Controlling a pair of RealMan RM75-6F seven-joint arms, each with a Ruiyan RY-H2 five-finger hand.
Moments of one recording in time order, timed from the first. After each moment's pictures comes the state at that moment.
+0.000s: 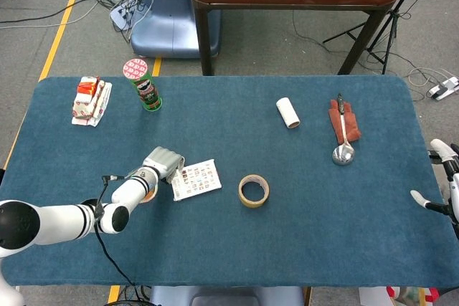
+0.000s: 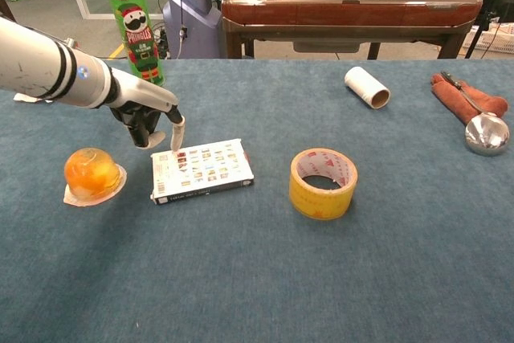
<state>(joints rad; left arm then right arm) -1.42 -1.39 0.20 -1.48 0.30 0.57 0.51 0.10 -1.01 0.15 -1.56 -1.37 1.40 0.27</state>
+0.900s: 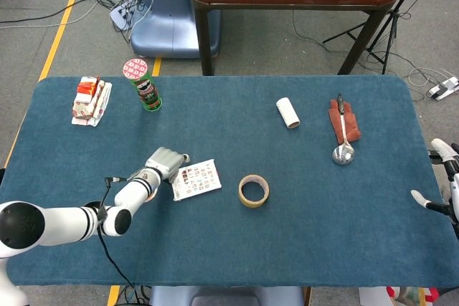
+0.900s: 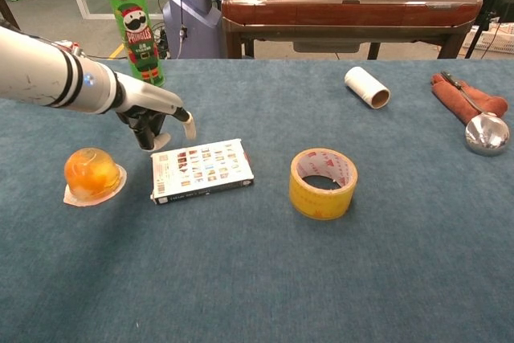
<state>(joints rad) -1.41 -1.43 0.20 -1.46 0.31 0.61 0.50 0.10 -1.01 0.15 -1.56 -1.37 1.40 0.27</state>
